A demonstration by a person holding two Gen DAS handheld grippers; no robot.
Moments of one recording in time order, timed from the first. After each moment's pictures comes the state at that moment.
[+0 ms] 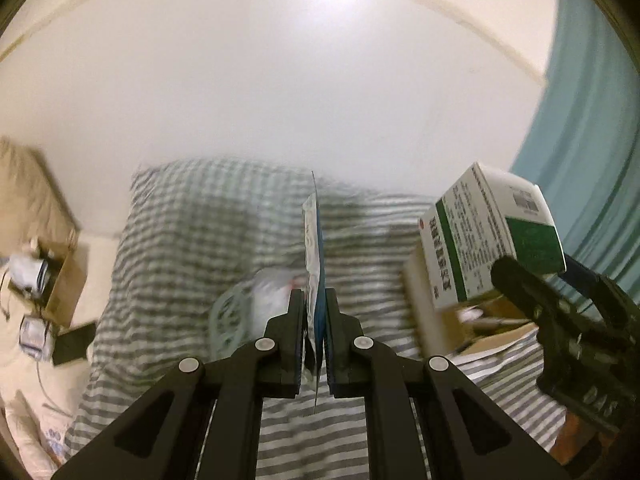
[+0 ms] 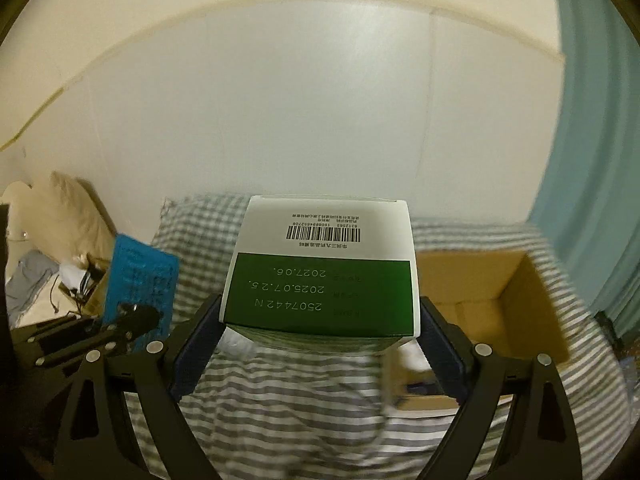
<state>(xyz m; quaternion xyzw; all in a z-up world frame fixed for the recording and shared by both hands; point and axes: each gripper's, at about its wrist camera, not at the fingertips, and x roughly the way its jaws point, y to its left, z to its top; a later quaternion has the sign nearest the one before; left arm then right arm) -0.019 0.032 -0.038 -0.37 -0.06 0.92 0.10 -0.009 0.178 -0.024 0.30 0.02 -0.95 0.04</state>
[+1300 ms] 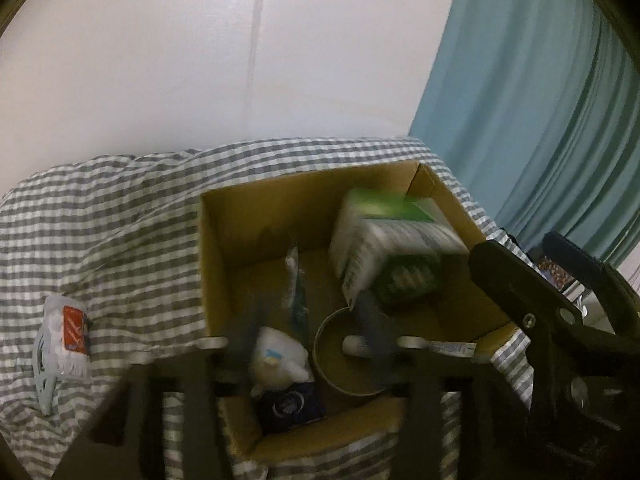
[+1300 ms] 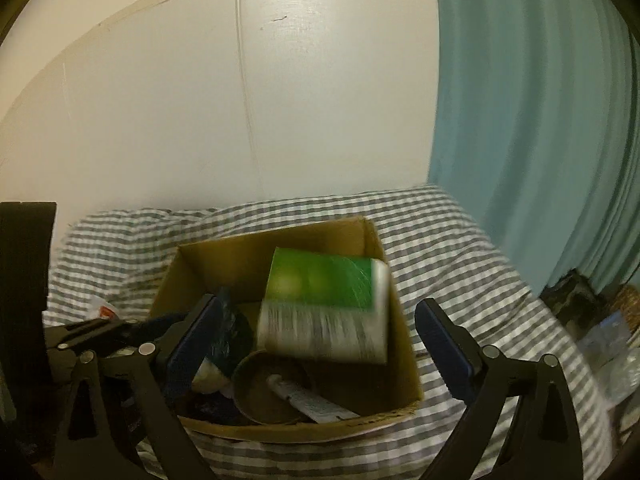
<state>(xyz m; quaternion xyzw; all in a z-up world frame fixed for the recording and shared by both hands) -0.091 0.245 -0.114 -0.42 0.00 0.88 0.21 -0.034 0.382 -0.073 0.32 -0.03 -0.95 -0.06</state>
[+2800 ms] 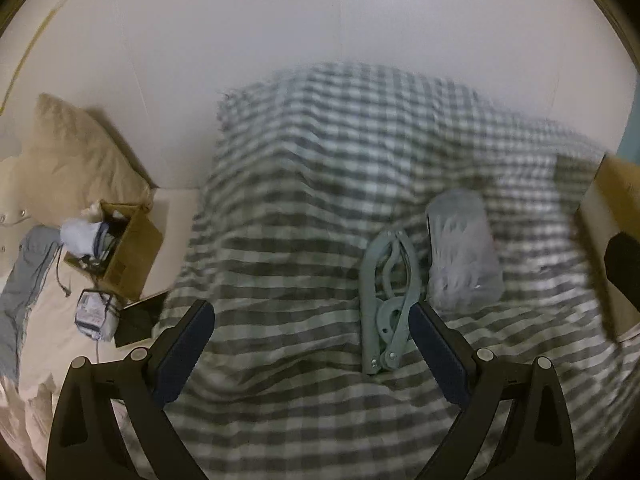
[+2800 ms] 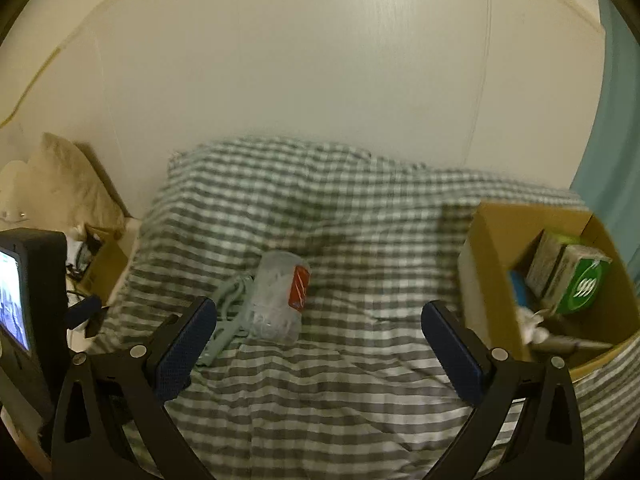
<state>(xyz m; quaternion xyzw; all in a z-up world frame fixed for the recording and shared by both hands) -0.080 -0.051 -0.187 -0.45 0.03 0.89 -0.06 -0.063 0.106 -0.123 0.38 0.01 -0.92 0.05</state>
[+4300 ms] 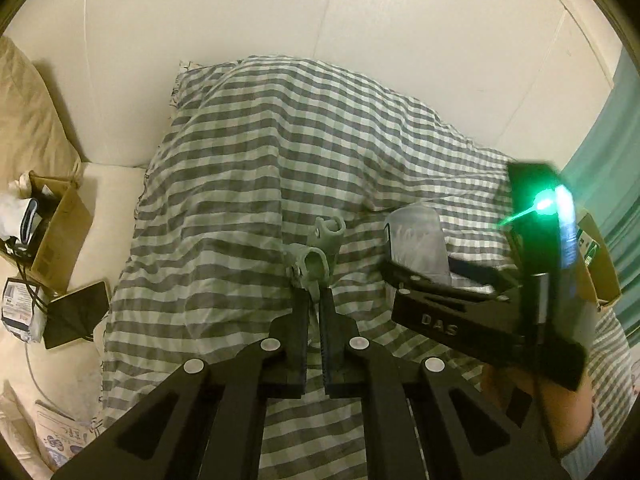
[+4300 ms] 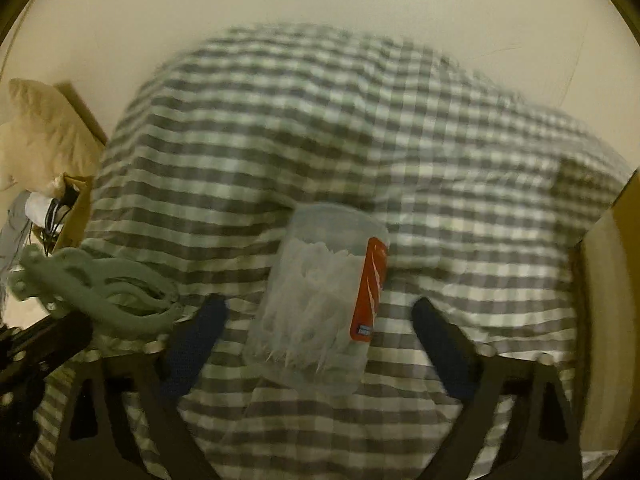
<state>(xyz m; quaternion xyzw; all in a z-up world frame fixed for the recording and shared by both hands) -0.081 -0.113 -0.175 -0.46 -0.09 0.88 0.07 -0.158 0.059 -0.225 0.49 0.03 -0.86 0.09</state>
